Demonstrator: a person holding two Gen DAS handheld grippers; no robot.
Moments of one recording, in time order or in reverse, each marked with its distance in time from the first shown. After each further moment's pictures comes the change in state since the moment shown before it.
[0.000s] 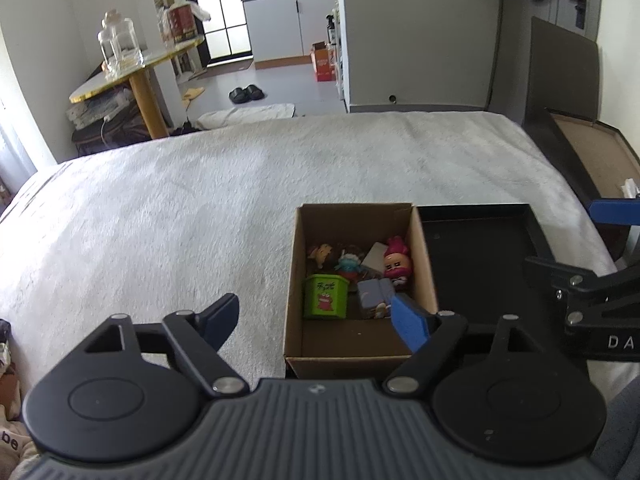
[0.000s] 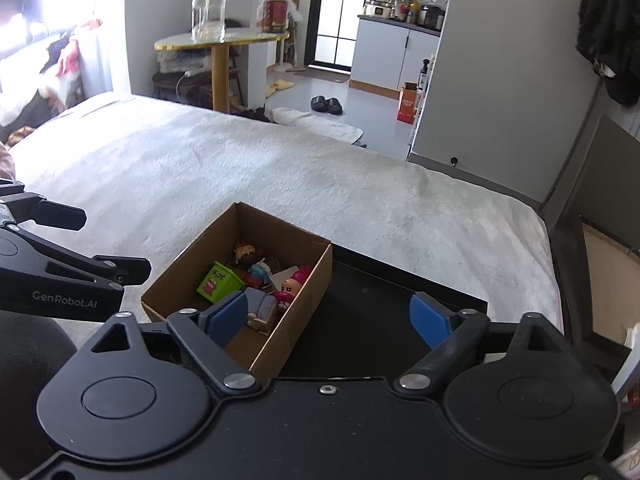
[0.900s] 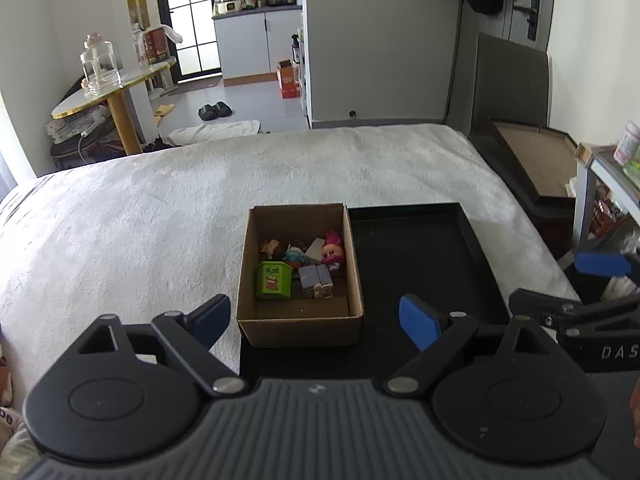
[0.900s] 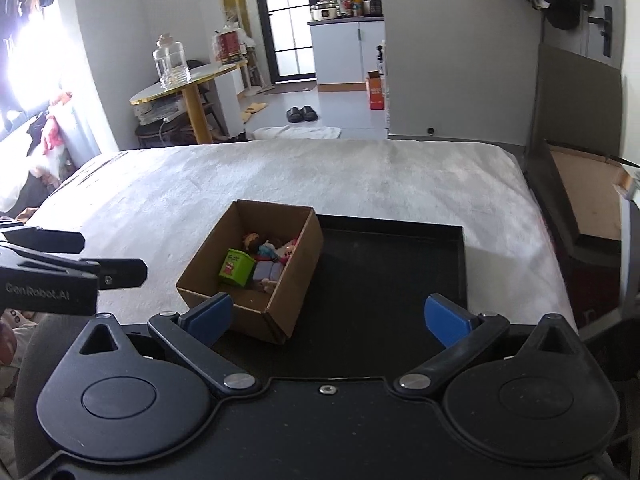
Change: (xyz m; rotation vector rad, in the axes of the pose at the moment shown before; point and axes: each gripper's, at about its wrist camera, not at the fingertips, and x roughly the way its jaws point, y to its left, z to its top) left arm -0.083 -0.031 -0.031 0.012 -0.051 -0.098; right arm -0.078 -0.035 -0.067 0.271 -0.025 0.032
